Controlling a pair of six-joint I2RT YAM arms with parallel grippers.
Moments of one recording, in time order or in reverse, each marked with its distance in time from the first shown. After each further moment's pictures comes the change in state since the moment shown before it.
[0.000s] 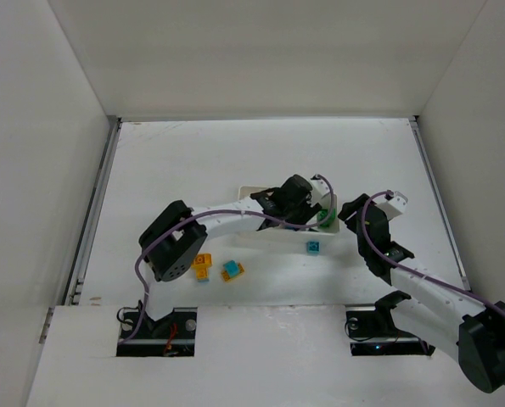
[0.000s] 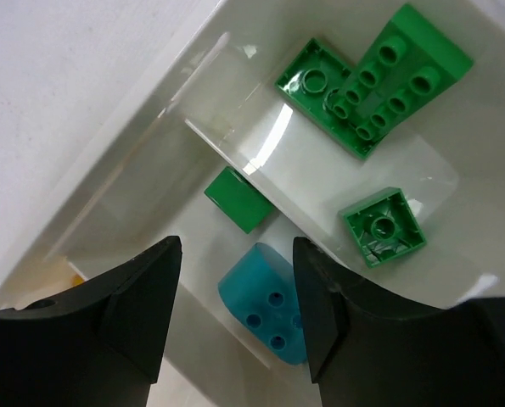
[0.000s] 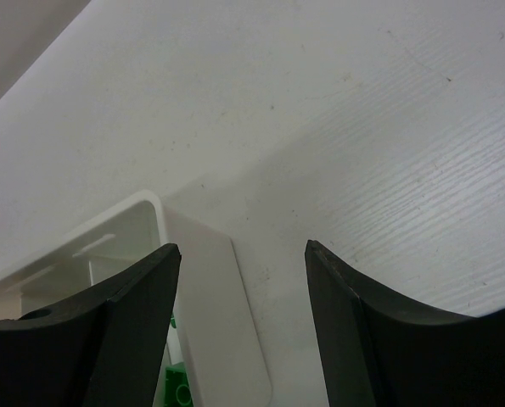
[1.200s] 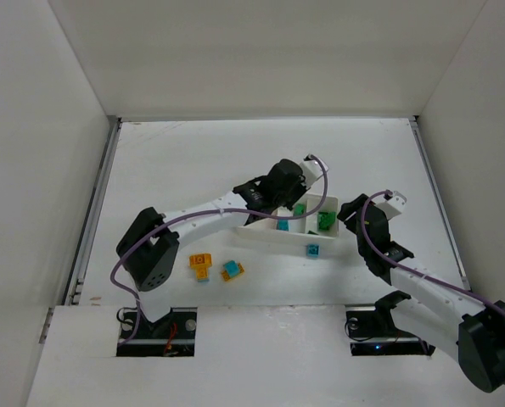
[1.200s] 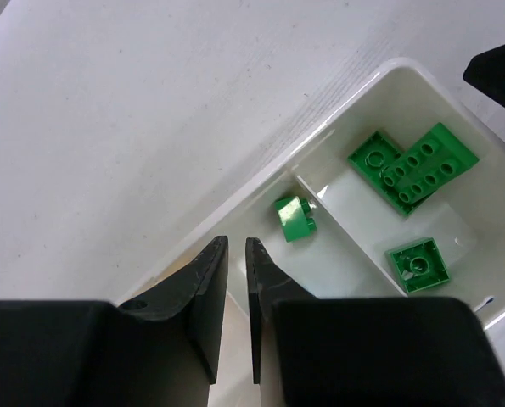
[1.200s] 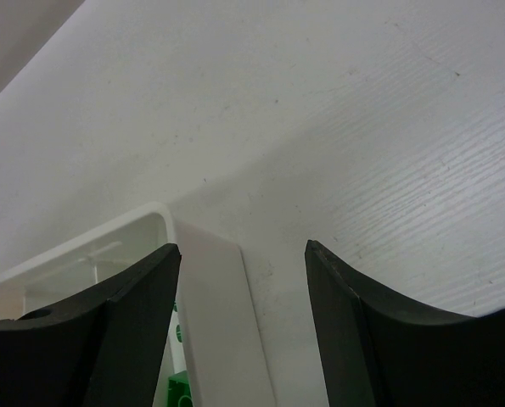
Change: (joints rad) left arm 0.032 -0.145 0.006 0.025 -0.061 0.053; right arm 0.000 0.005 0.000 0.000 -0.018 0.000
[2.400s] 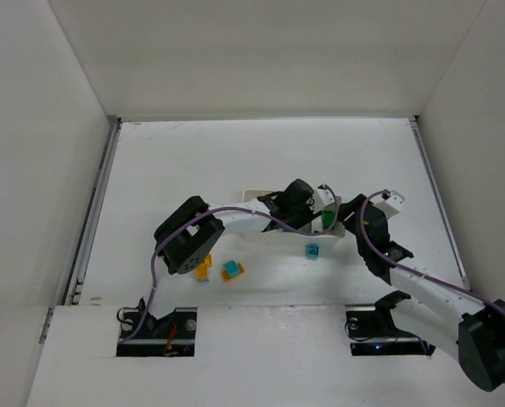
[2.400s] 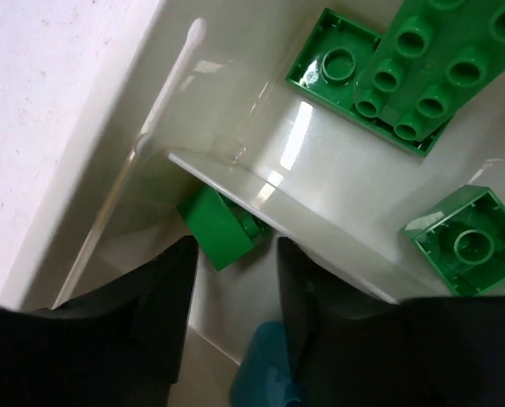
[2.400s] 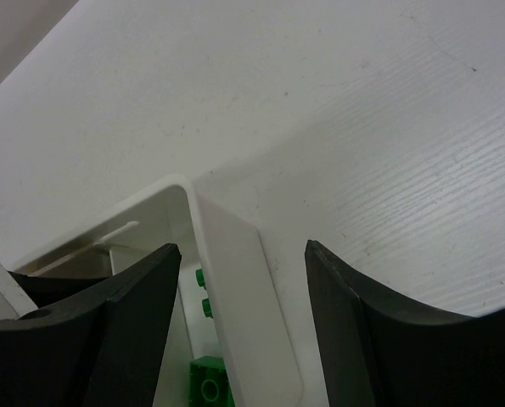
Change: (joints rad) left arm -0.017 0.274 0.000 0.093 0.117 0.126; right arm 0.006 0.006 0.000 0.008 -0.023 -0.011
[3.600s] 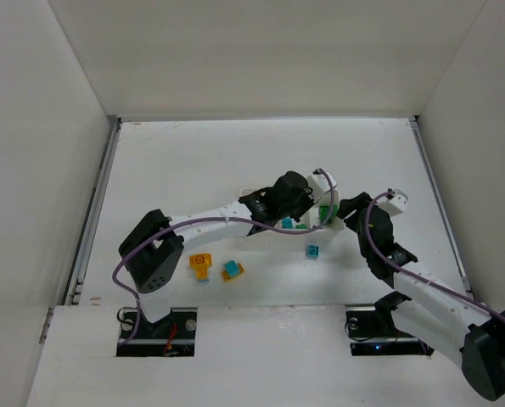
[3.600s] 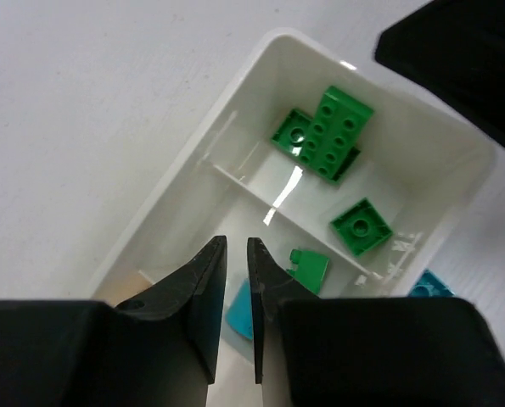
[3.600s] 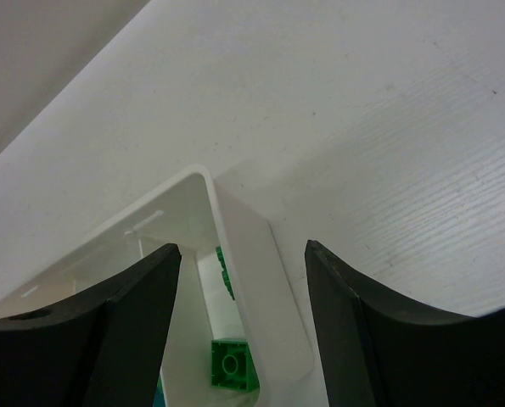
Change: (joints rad) left arm -0.025 -0.278 -0.076 0.013 -0.046 -0.128; right arm 0.007 -0.071 0.000 0.011 -0.004 0.000
